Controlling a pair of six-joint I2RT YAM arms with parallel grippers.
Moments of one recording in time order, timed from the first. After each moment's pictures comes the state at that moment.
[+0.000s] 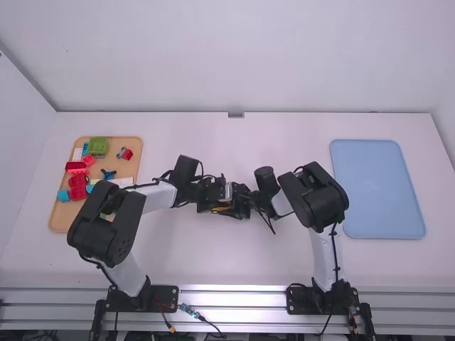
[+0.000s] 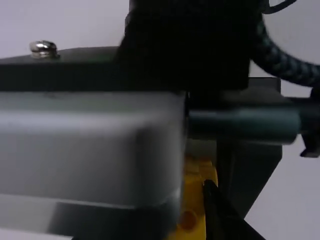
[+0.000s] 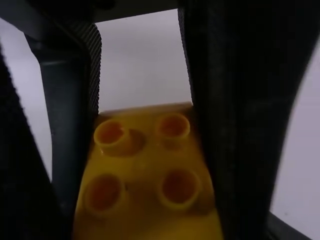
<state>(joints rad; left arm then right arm) -0.29 1.77 0.78 -0.05 0.74 1.05 0.45 2.20 0.77 0.69 -0.96 -0.66</state>
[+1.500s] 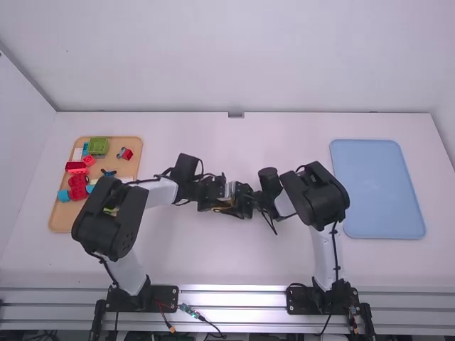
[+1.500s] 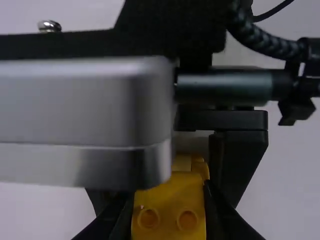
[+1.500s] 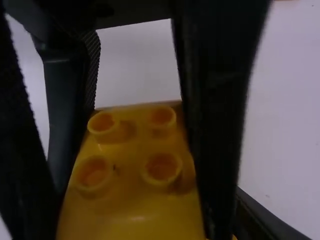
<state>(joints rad) -0.28 1.82 0.84 -0.13 0.80 1.10 0.44 2.22 0.74 0.76 -0.98 -0.63</state>
